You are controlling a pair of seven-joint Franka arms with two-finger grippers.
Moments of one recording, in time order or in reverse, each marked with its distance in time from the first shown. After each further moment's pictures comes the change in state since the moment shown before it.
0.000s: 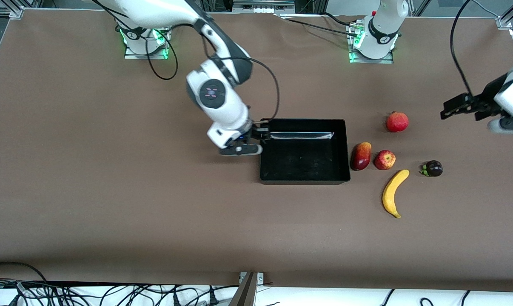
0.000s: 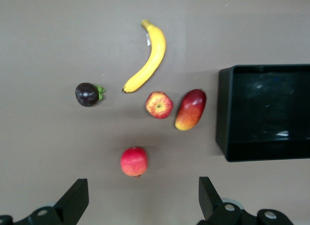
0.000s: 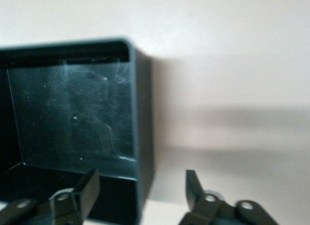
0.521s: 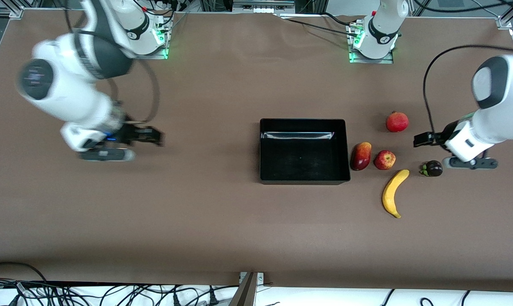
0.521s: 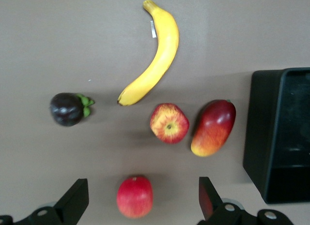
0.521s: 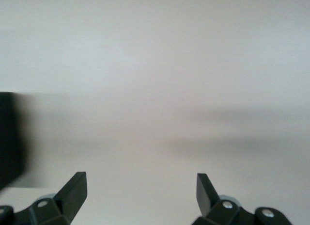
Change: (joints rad) left arm -0.005 0.137 -0.003 -0.214 0.026 0.331 0.001; right arm -0.444 -0.349 -0.002 -0.206 -0.163 -0.267 -0.348
